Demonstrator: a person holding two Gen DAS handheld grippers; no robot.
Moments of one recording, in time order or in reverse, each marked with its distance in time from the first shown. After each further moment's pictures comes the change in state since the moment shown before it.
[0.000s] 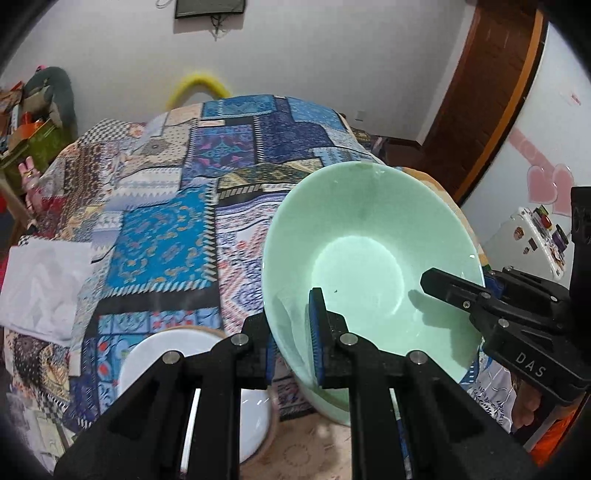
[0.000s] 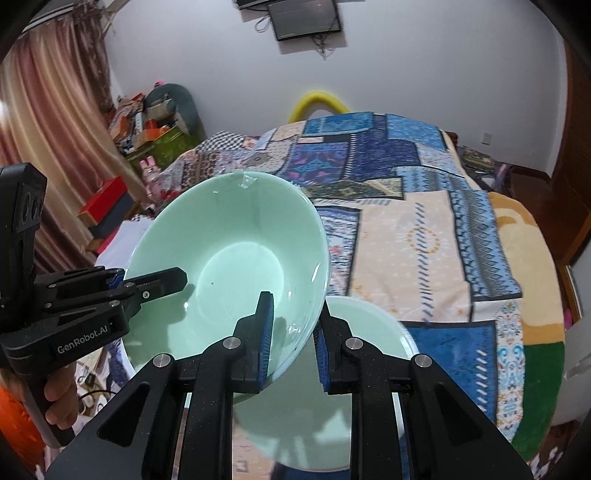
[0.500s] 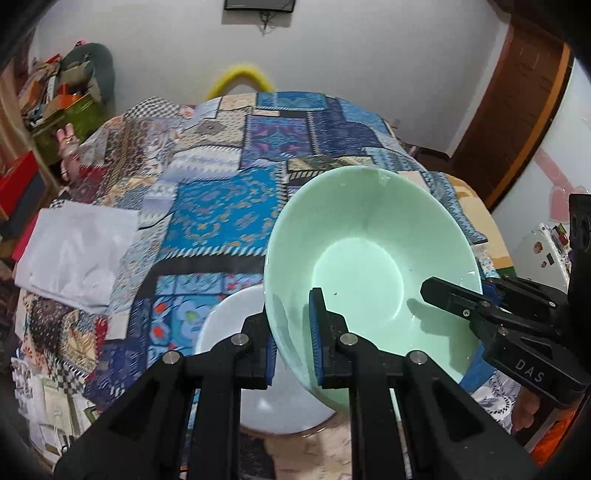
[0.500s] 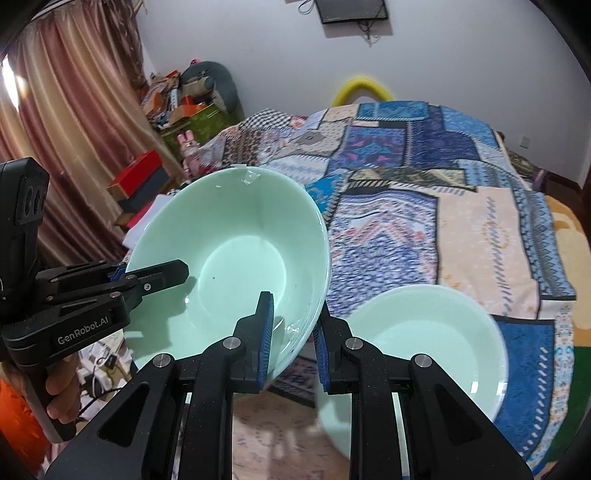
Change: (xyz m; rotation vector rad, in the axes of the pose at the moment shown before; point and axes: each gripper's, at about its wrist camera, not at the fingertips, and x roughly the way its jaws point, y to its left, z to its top) left arm -0.033 0.079 -0.043 -0.097 0.000 0.083; right arm 0.035 0.068 -0.013 -0.064 0.058 0.110
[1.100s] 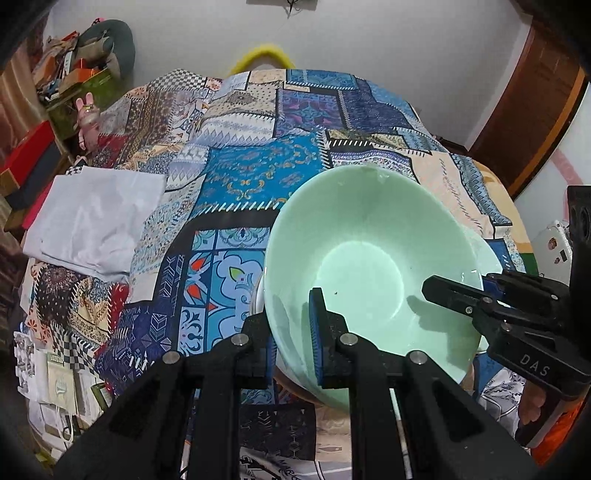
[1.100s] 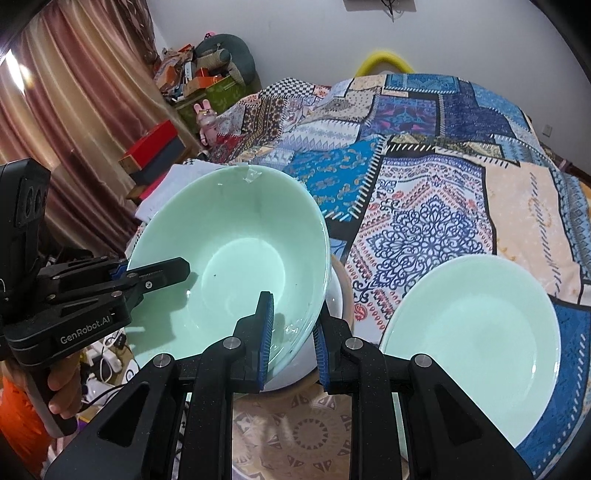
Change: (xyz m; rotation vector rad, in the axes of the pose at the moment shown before) left arm 0.013 0.047 -0.036 -0.048 0.065 0.037; right arm 0.039 0.031 -0.020 -0.013 0.096 0.053
